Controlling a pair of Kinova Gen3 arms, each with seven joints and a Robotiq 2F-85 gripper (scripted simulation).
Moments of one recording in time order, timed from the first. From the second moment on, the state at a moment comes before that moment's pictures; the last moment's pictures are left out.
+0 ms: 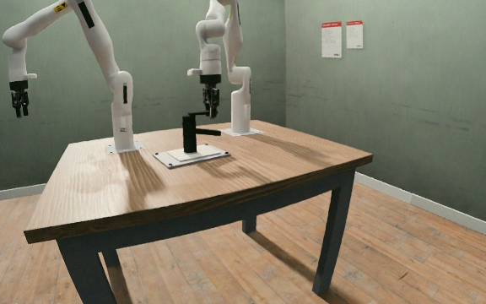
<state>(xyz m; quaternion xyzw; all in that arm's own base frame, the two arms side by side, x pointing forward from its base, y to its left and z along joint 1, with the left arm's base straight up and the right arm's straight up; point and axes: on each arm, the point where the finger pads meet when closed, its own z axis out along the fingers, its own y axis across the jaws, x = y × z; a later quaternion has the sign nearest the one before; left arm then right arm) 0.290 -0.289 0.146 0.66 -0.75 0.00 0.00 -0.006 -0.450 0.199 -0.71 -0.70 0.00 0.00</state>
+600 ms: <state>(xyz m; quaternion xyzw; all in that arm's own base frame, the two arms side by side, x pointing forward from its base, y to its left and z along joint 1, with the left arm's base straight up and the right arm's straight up) 0.290 -0.289 0.146 0.66 -0.75 0.00 0.00 -0.006 -0.450 0.199 -0.71 -0.70 0.00 0.00</state>
